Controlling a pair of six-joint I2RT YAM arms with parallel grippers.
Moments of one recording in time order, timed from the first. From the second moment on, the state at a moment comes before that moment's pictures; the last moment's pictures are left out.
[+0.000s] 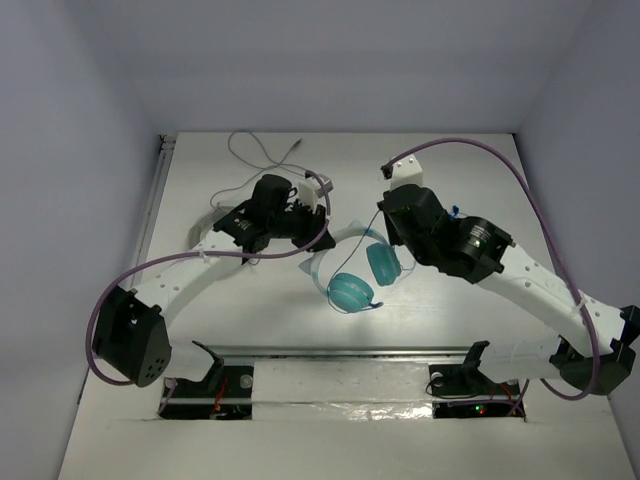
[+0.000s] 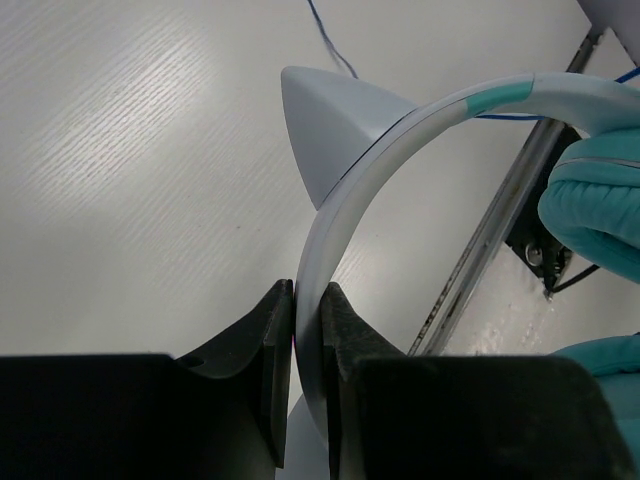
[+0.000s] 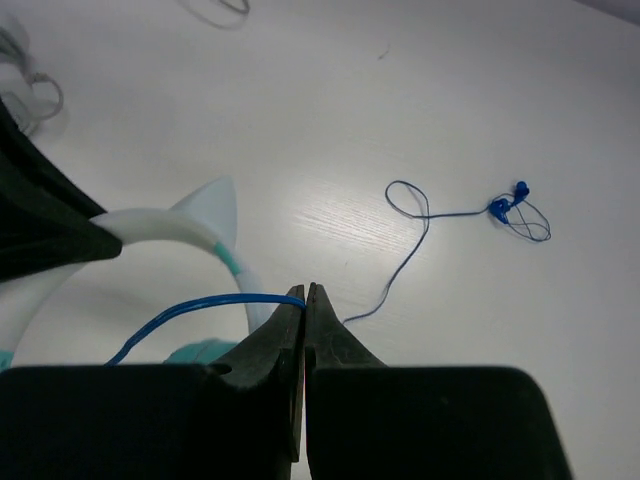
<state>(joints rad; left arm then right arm) -0.59 1.36 1.05 -0.31 0.52 -0.18 0.97 1.24 1.47 -0.87 0.67 0.29</state>
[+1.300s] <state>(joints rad) -0.44 1.25 1.26 -0.19 0.60 -0.37 0.65 1.04 0.68 0.32 0.06 0.40</state>
